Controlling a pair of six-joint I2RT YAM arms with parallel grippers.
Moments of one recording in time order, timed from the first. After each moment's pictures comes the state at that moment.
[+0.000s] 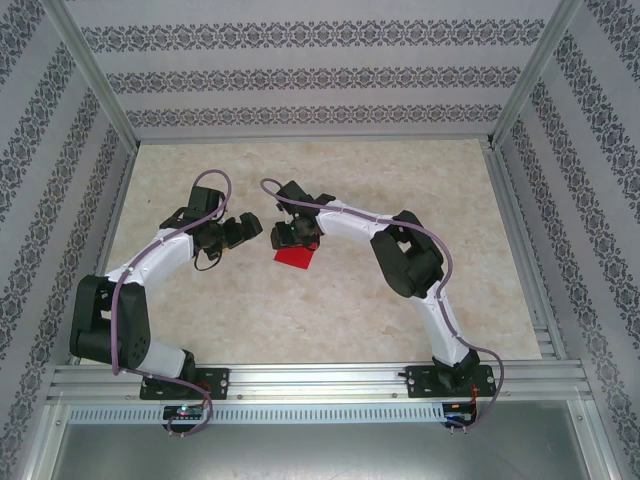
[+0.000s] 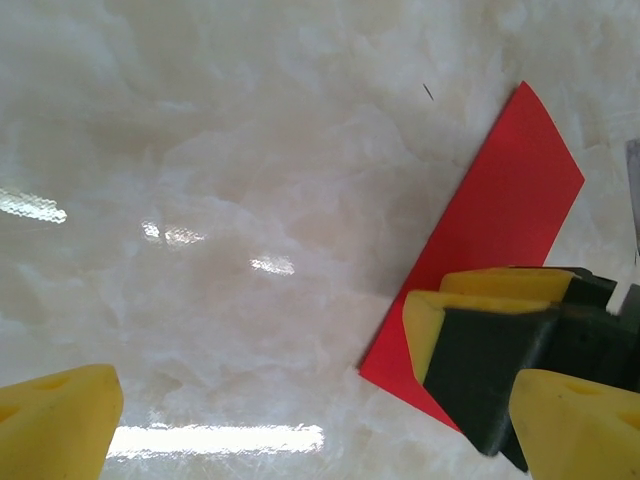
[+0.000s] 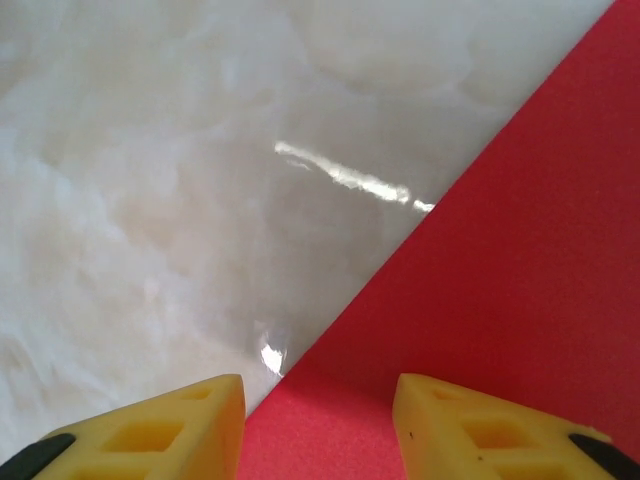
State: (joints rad) left arm -0.18 1.46 0.91 -0.46 0.26 -0.66; right arm 0.75 2.25 1.70 -0.58 -0.20 0.45
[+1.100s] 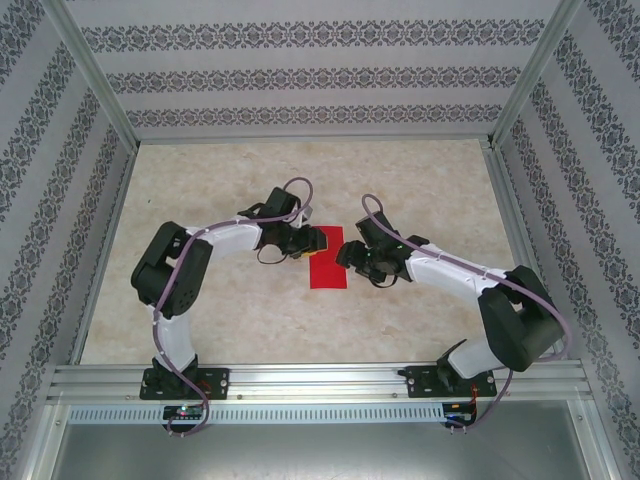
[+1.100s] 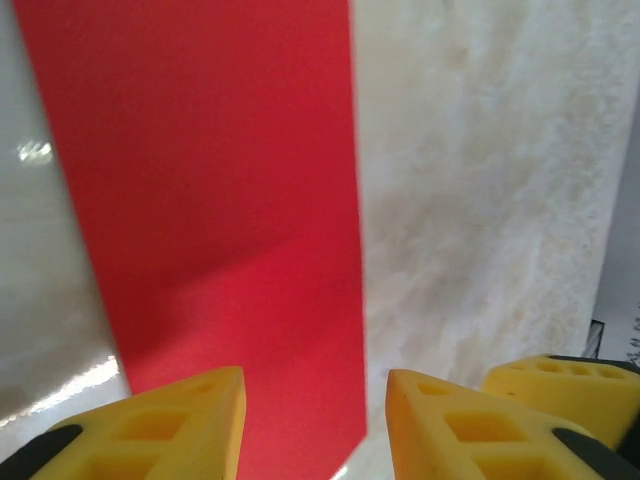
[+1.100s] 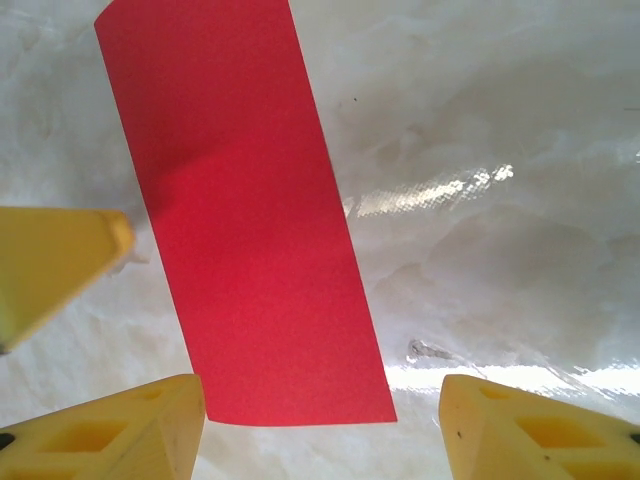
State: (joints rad) left arm -0.54 1.91 1.16 -0.23 0.57 -0.73; right arm 0.61 1.48 0.82 -0.37 -0.13 0.94
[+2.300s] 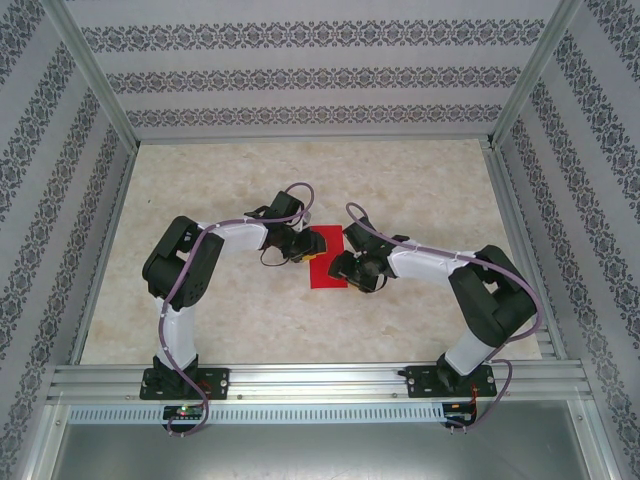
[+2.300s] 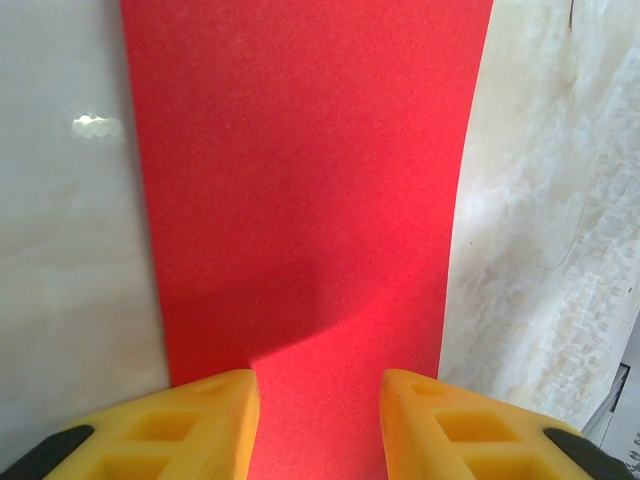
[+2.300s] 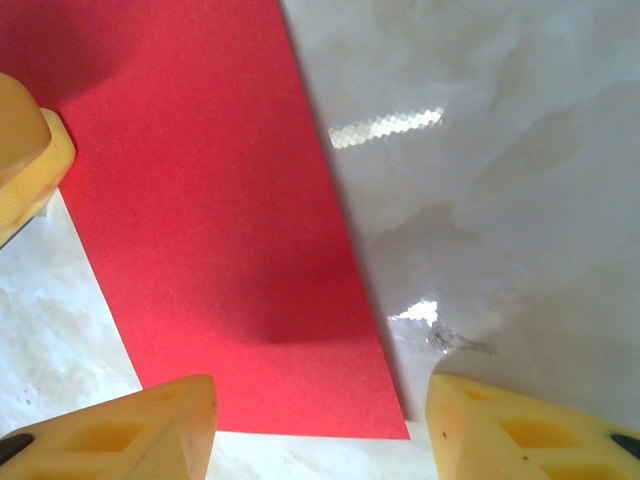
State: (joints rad) left arm -0.54 1.98 1.17 -0.23 0.52 -0.79; right arm 0.64 1.64 0.85 -0.39 -0.23 0.97
